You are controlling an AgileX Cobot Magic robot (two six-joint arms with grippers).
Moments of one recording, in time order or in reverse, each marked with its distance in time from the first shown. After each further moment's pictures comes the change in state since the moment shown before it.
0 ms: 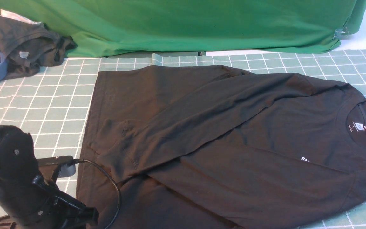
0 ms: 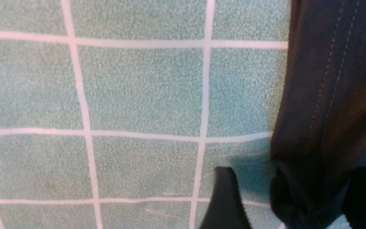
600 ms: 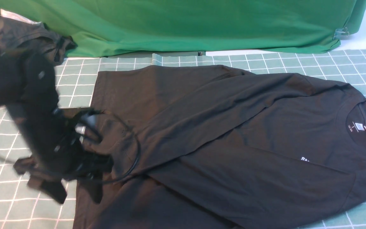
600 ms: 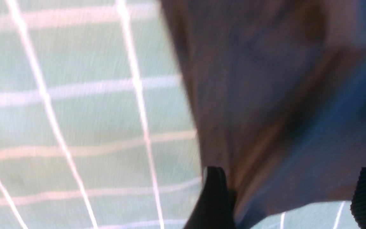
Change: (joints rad) right arm 0.000 0.000 0.000 -0.080 0.035 0.017; left arm 0.001 0.123 -0.321 -0.003 0.219 0.063
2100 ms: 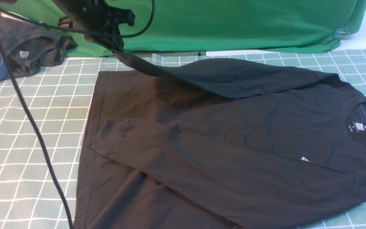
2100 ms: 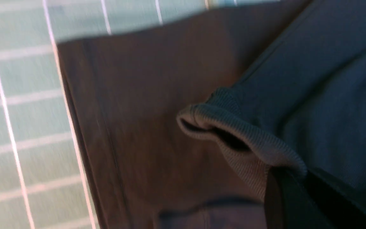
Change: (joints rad) right arm 0.000 -0.056 0.010 -0.033 0.004 0.013; left arm 0.087 0.525 -1.073 -0.094 0.065 0.201
